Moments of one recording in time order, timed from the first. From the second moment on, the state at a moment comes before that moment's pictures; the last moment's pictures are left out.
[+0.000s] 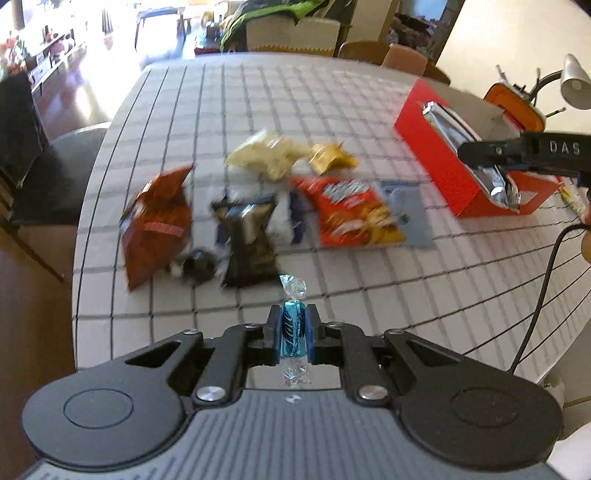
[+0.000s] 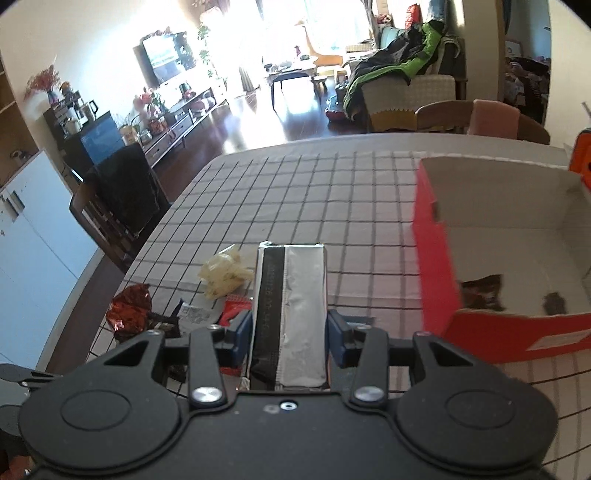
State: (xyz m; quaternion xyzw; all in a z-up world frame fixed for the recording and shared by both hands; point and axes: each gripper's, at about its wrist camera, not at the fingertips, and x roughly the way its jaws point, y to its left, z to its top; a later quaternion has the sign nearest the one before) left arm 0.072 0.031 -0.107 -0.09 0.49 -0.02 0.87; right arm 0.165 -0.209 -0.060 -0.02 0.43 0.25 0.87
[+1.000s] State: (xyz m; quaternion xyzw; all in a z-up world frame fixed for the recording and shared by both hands) left arm 0.245 -0.172 -0.023 -0.06 0.42 -0.10 0.90; right arm 0.261 -0.405 -0.029 -0.03 0.41 0.14 0.90
